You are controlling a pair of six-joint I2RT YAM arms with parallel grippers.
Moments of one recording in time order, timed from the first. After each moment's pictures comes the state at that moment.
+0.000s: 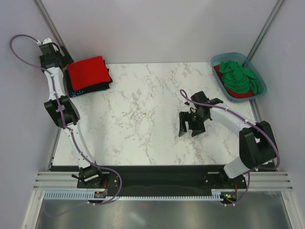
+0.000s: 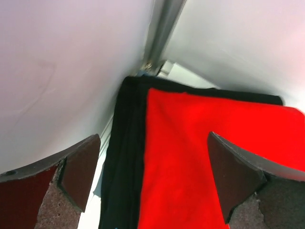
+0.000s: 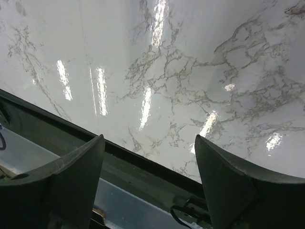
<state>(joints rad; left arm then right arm) 0.40 2.47 2.52 -0.52 0.03 -0.17 0.39 1.55 1.02 -0.80 -0.37 0.31</state>
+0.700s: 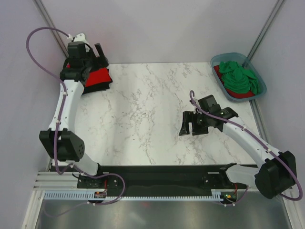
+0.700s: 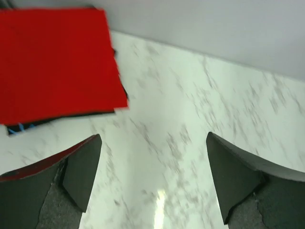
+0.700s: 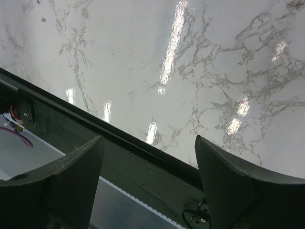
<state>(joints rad) 0.02 1.67 1.79 -0.54 -0.05 -0.27 0.44 1.22 0.94 -0.78 -0.34 0.39</state>
